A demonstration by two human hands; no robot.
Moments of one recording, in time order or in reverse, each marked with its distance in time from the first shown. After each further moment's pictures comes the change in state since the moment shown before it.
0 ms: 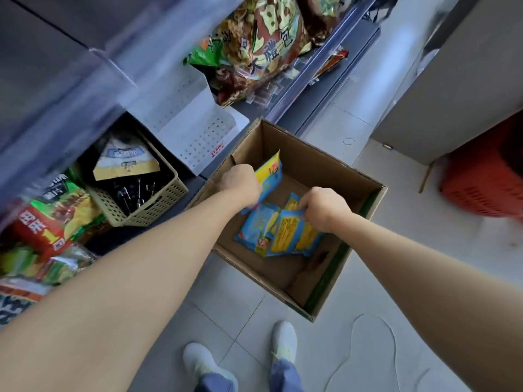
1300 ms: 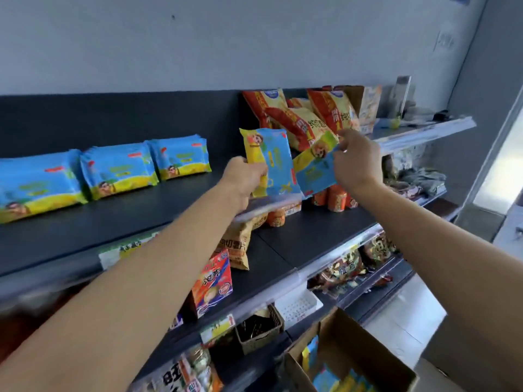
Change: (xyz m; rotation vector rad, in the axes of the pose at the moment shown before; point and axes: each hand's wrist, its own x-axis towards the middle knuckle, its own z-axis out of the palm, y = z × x) left_hand -0.383 -0.117 -0.435 -1.363 0.652 0.242; right_hand -0.380 -0.324 -0.348 0.426 1.106 -0.596
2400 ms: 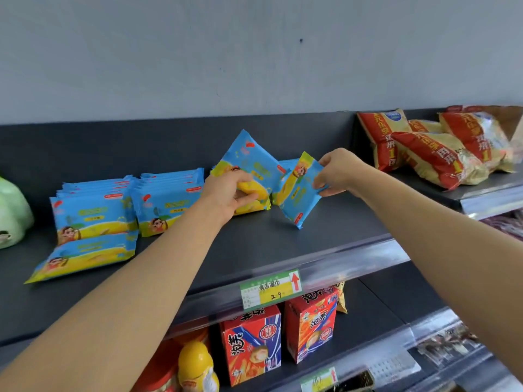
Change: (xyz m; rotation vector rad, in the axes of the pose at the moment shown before) left_hand 0.059 0.003 -0.255 -0.409 0.284 -0.055; right_hand 0.030 -0.184 0.192 0.211 -0.698 0.081
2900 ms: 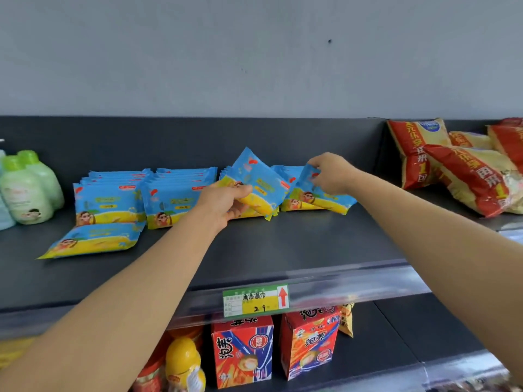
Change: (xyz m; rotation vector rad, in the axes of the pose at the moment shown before) left_hand 0.005 -0.013 -0.006 0.101 0.170 0.019; right_hand 0.049 -0.001 0.006 -0.522 -0.029 -0.497
